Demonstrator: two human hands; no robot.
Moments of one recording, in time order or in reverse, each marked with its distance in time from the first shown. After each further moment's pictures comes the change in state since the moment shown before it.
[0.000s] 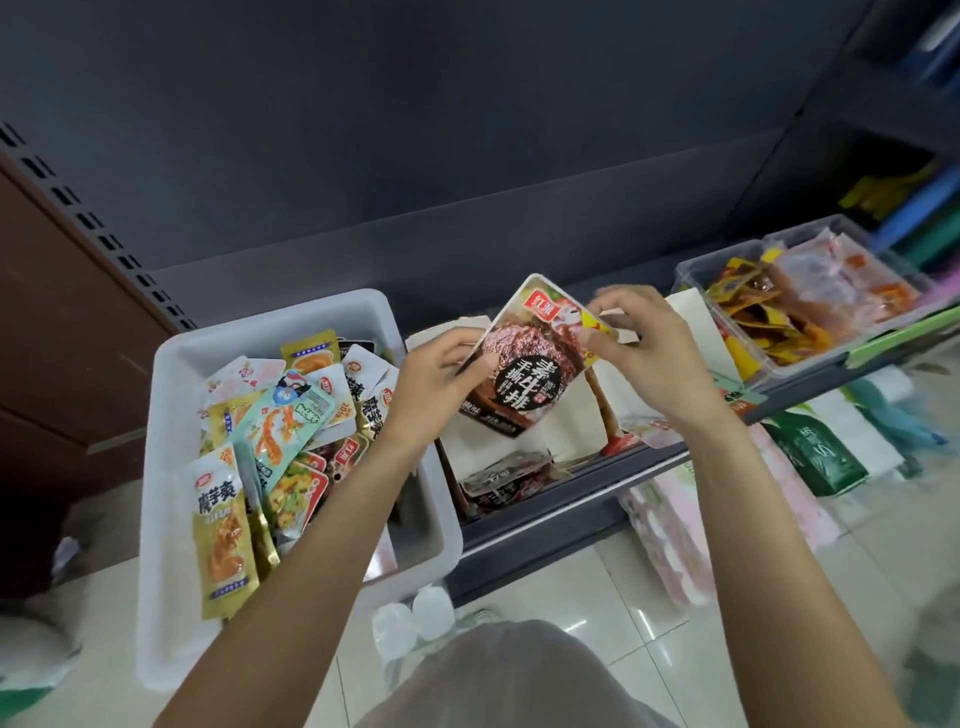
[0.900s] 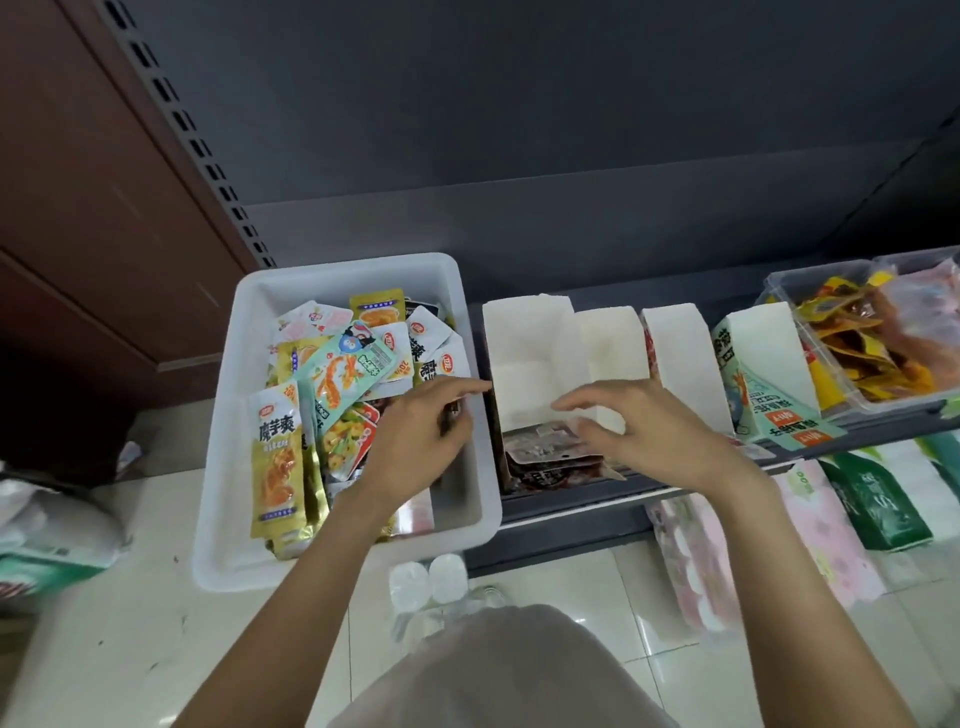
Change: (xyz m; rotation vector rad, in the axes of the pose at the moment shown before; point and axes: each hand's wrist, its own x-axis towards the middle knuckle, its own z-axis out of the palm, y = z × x) left_hand -0.068 -0.055 -0.042 0.532 0.084 0.081; right_hand -0.027 0.003 0.038 -0.349 -0.631 -0.166
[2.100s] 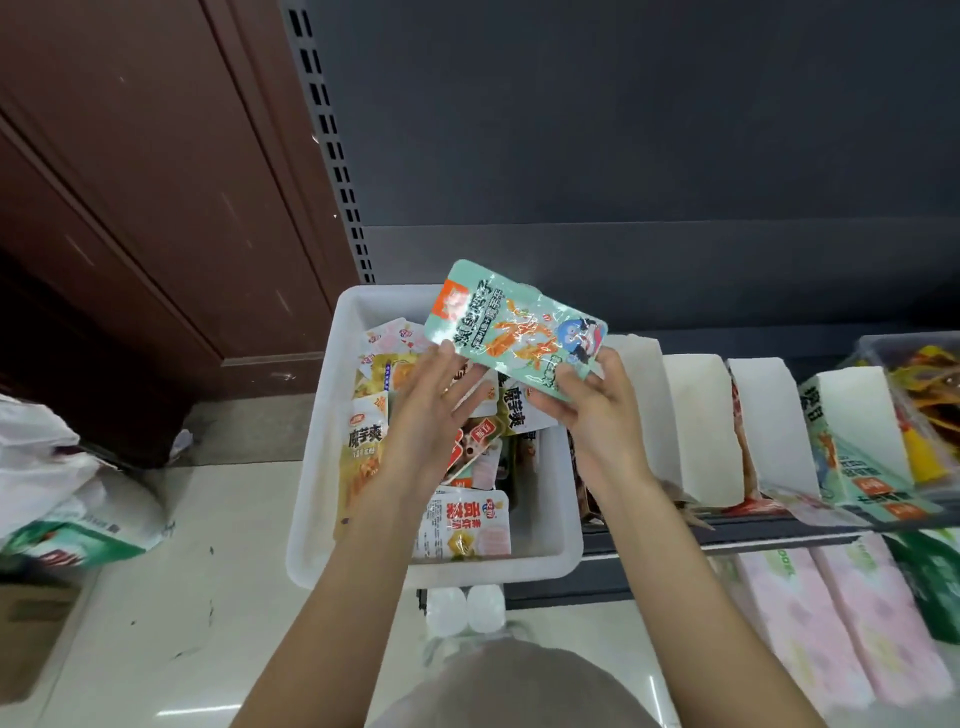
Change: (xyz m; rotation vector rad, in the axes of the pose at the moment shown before) left_hand 0.003 -0.008 -0.064 -1.355 0.337 -0.532; right_hand 0.083 -0.110 0.062 1.340 0.493 0.211
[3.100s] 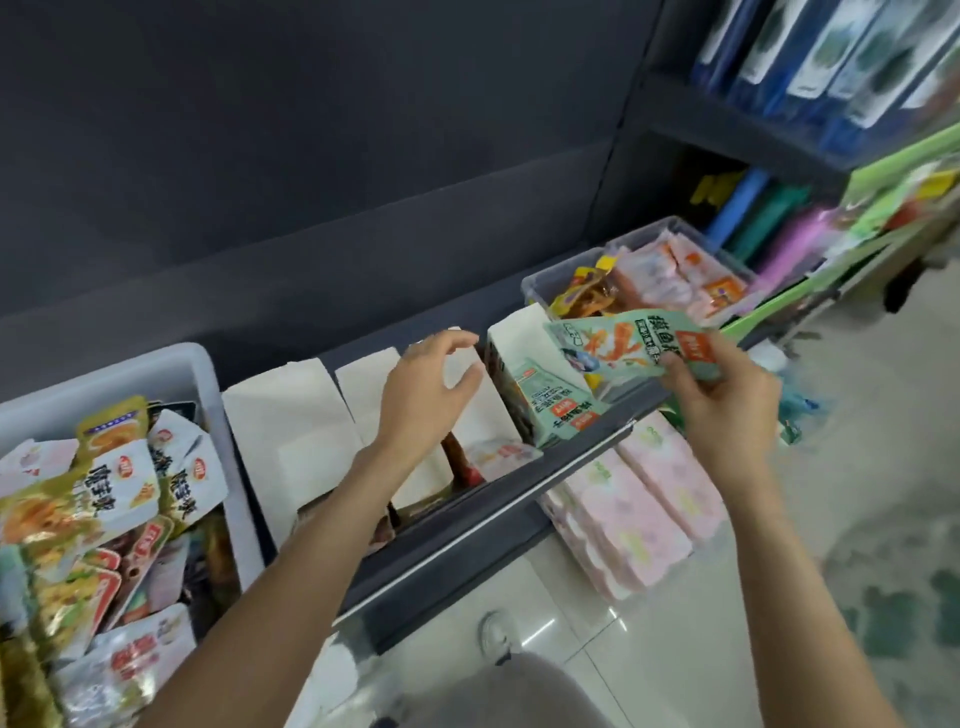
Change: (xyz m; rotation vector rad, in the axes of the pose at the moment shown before) left_hand 0.026 -0.169 0.239 1.309 -0.504 0.581; right_hand -0.058 -0.117 -0.351 -1.032 0.747 -0.570
